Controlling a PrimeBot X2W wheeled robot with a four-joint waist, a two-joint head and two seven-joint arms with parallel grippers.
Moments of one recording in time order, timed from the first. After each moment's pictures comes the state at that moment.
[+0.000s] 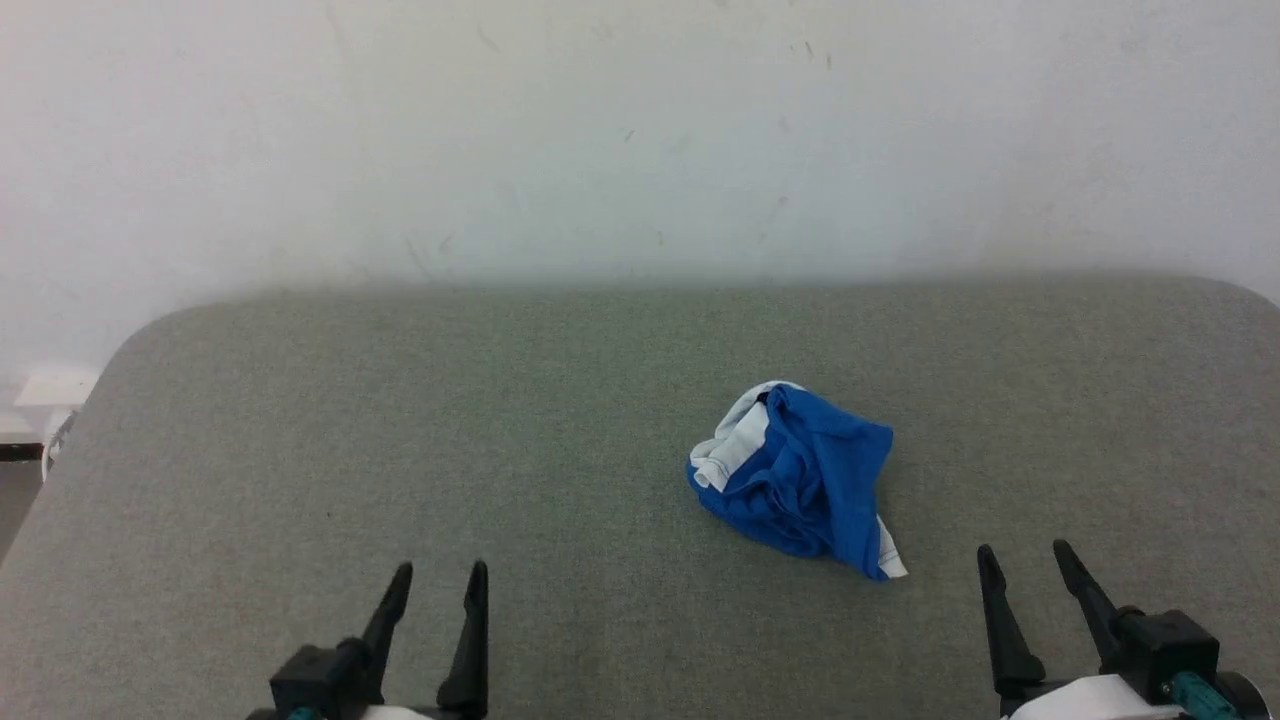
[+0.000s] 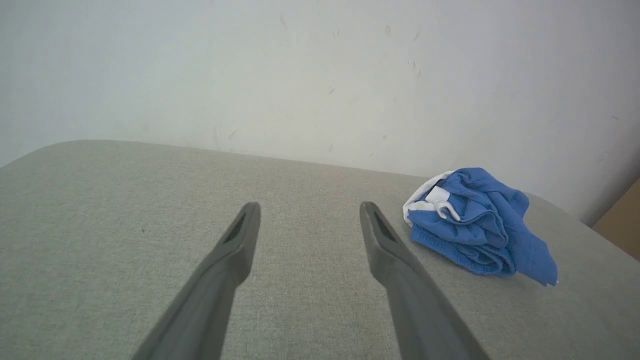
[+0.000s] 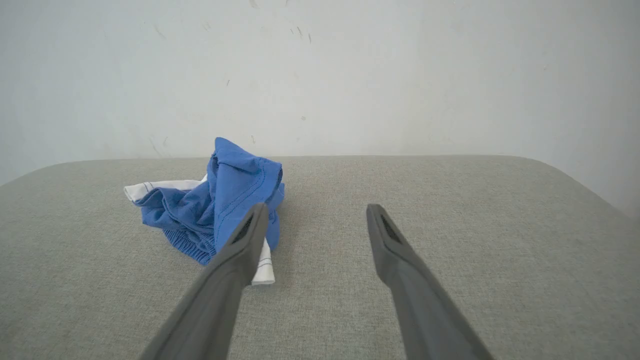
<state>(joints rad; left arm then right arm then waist) 0.09 0.17 -0.22 0.10 -0.38 0.03 -0.26 0.10 -0.05 -0.04 0.22 0.10 0.13 -0.26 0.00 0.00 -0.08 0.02</state>
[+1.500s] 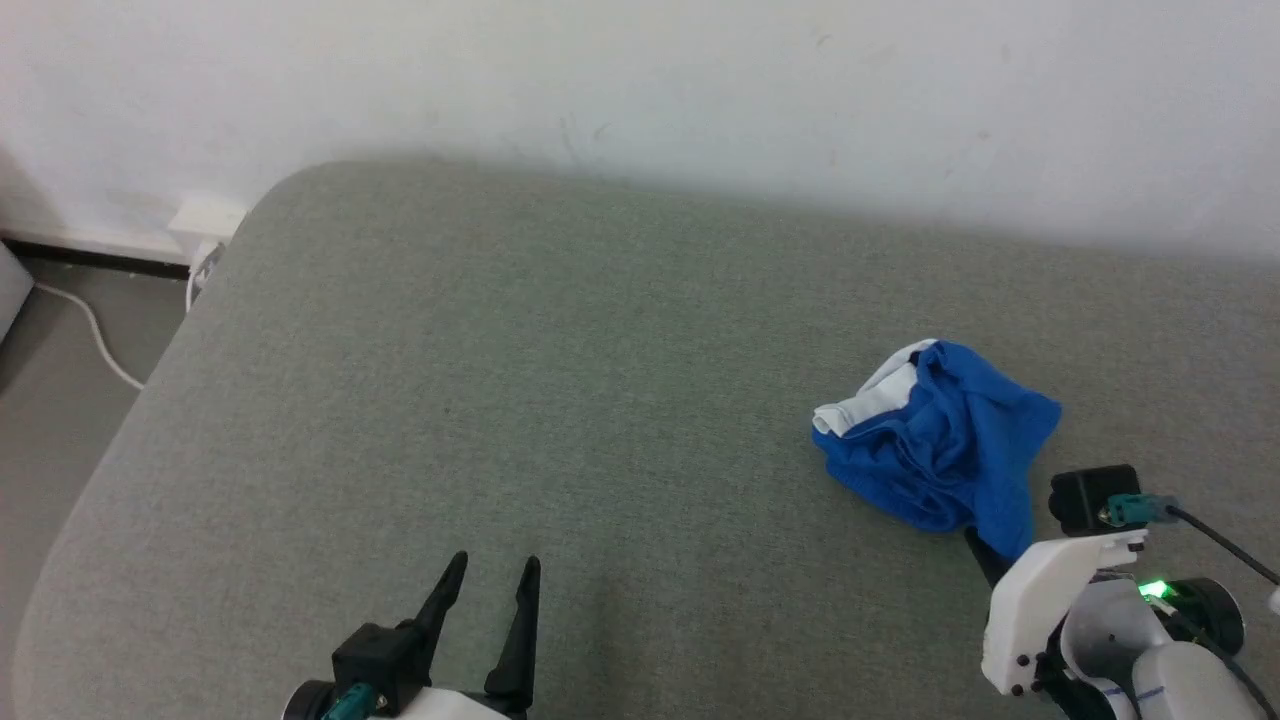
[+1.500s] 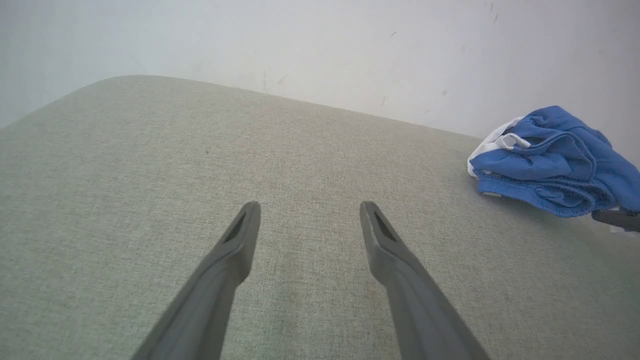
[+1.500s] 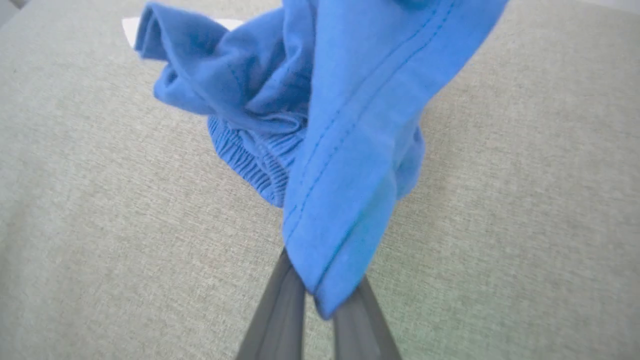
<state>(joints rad) 0.06 0.06 -0.17 0.23 -0.22 -0.10 -0.26 -0.11 -0.13 0.04 0.28 0.22 0.13 0.40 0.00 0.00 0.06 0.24</state>
